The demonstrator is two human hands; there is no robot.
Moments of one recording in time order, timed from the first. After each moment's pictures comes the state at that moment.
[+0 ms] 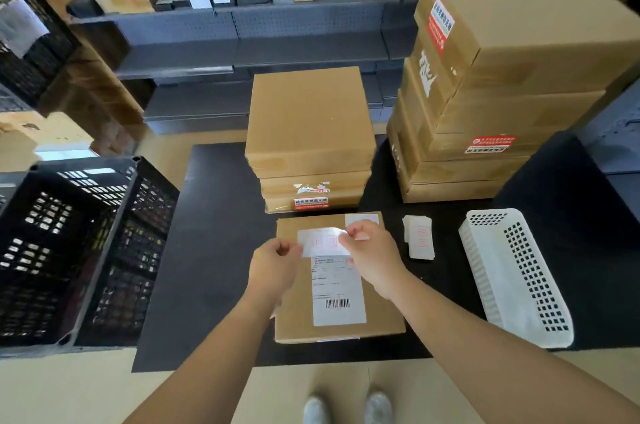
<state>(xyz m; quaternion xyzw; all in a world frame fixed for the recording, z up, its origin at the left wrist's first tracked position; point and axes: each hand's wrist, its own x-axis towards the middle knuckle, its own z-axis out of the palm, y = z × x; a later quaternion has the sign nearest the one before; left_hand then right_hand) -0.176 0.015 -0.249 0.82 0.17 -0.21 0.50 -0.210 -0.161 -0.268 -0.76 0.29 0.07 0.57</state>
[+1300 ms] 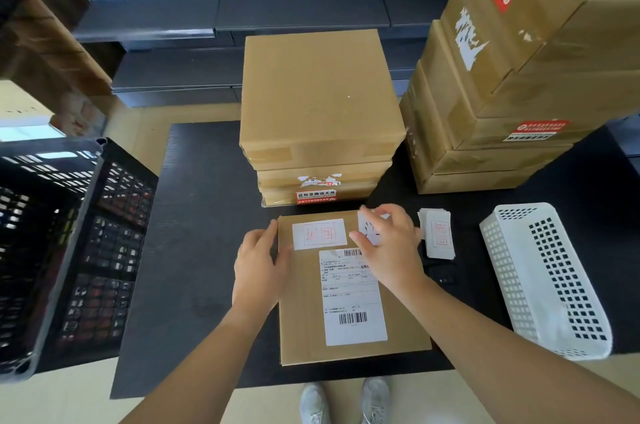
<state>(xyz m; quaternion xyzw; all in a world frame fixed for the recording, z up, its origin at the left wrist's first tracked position) -0.125 0.056 -0.353 0.93 -0.01 -0.12 0.34 -0.177 -0.174 -0.350 -0.94 0.20 -0.07 0.29</state>
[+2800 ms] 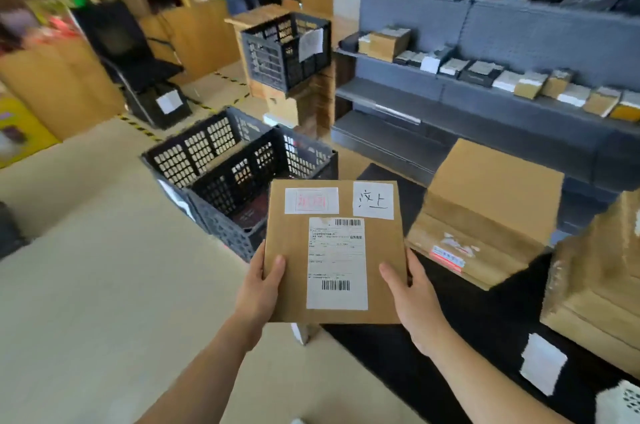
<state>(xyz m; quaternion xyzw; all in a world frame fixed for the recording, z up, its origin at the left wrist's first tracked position) -0.339 0.214 -0.182 0.68 0.33 0.04 0.65 -0.253 -0.031 -0.187 -0.73 0.02 0.20 0.65</state>
